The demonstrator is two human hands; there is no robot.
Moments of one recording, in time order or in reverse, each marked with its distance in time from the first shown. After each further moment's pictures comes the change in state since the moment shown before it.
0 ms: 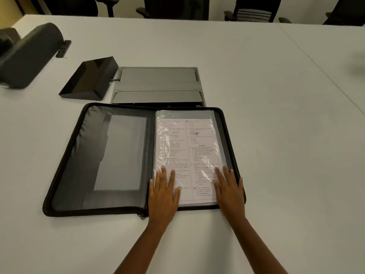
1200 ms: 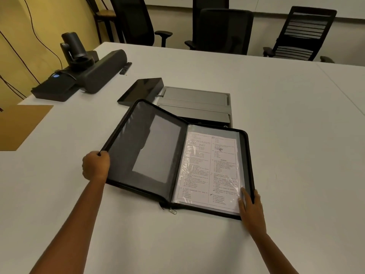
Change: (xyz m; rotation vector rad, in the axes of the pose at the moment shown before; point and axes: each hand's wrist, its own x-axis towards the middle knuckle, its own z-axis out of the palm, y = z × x) left_hand -0.010 -0.147 -0.165 -0.526 0.632 -0.892; right_hand -0.009 0.020 -0.022 0.269 -0.088 0.113
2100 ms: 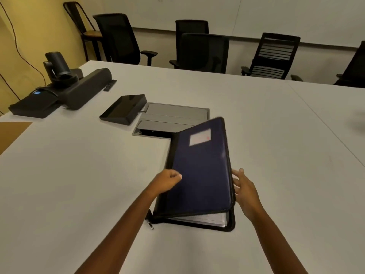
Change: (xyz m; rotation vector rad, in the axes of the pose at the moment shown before) left_hand -0.149 0.087 0.092 0.104 -0.983 0.453; right_hand 0.017 -0.077 -0.112 0.854 -0.150 0.113
